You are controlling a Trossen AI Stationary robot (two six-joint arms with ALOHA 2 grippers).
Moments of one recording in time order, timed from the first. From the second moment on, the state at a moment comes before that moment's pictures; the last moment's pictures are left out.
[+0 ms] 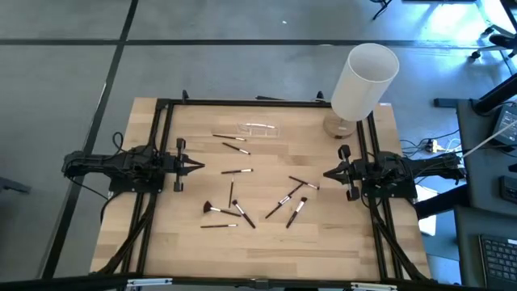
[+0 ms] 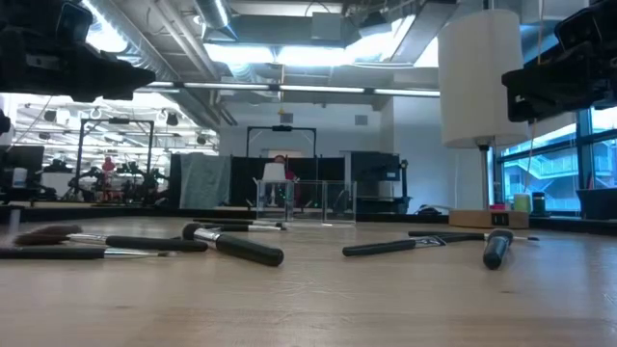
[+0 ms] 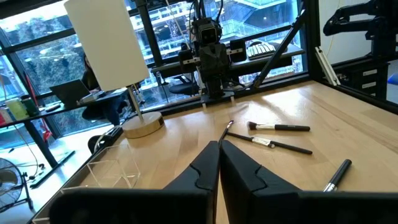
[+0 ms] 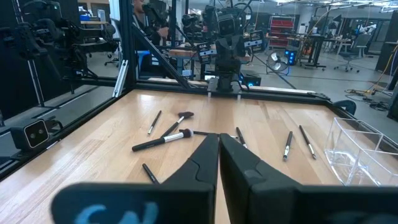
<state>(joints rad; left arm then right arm) -0.02 0.00 0.02 0.00 -0.06 0.25 0.11 0.01 0.01 0.02 0.02 -0.06</state>
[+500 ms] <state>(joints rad) -0.02 0.00 0.02 0.00 -0.06 0.25 0.11 0.01 0.01 0.02 0.02 -0.06</state>
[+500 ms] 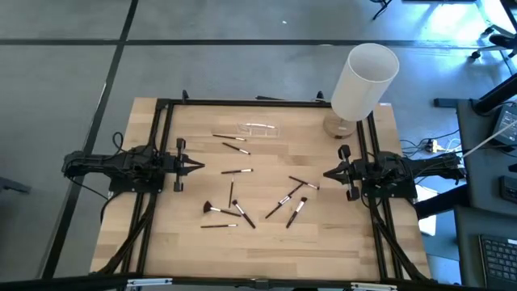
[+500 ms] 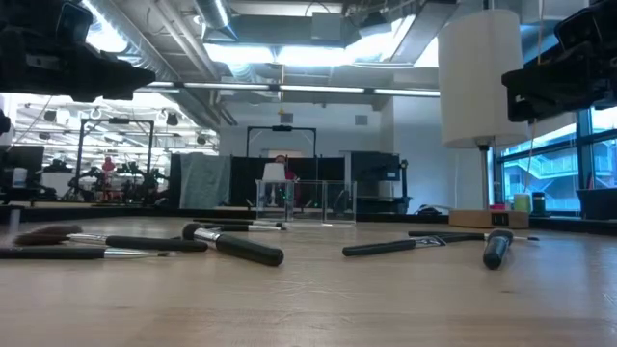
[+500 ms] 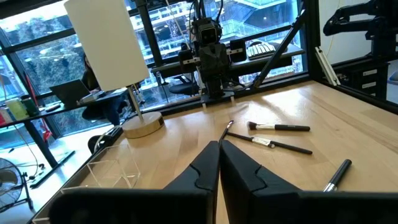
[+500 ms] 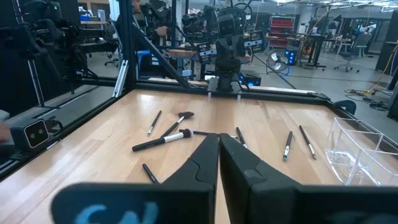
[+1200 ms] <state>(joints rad) -0.02 0.00 0.02 0.00 -0.06 0.25 0.11 0.01 0.01 0.03 0.04 0.12</state>
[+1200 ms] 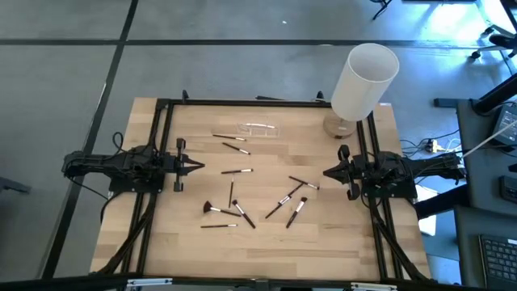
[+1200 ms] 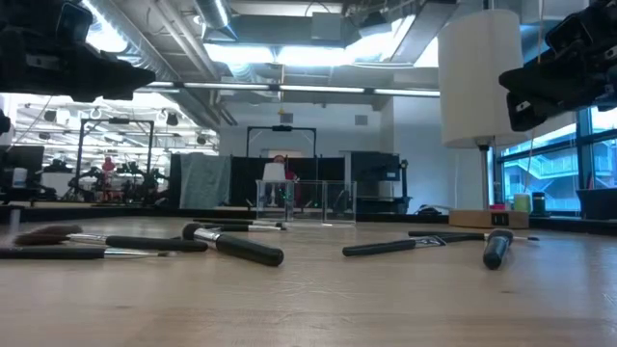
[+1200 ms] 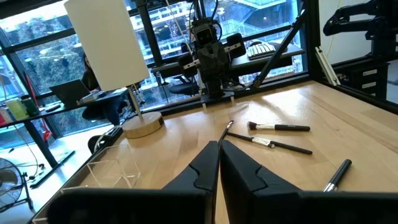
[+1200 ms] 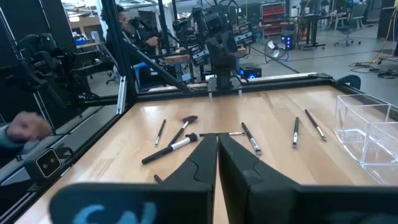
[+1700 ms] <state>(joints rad) -0.02 0.00 0.02 0.00 -0.06 0.20 0.11 0.01 0.01 0.03 0.04 0.01</state>
